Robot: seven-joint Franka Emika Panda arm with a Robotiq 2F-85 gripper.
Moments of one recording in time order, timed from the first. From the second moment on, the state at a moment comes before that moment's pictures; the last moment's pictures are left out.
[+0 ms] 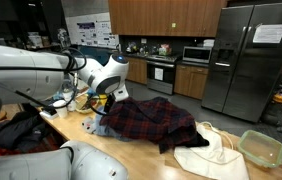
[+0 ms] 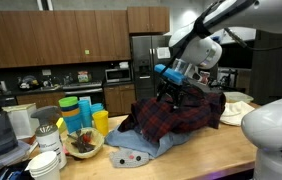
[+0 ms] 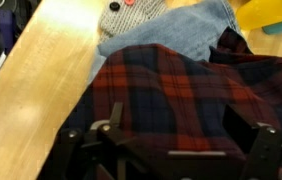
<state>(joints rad) 0.05 -0.85 0.37 -2.77 0.82 2.14 1.08</state>
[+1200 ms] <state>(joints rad) -0.09 -1.07 0.77 -2.77 0.70 1.90 1.22</state>
